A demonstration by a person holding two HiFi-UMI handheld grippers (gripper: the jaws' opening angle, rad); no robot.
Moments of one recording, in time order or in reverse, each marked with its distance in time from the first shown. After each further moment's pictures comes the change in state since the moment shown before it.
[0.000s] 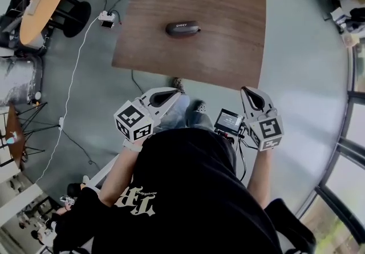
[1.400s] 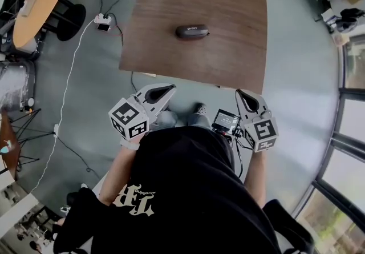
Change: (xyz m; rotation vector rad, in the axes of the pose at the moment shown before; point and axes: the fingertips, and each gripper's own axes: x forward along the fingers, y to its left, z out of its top) left arm -0.077 0.049 0.021 0.005 -0.084 -0.034; right arm 0.033 0.079 0.035 -0.009 0.021 -0.044
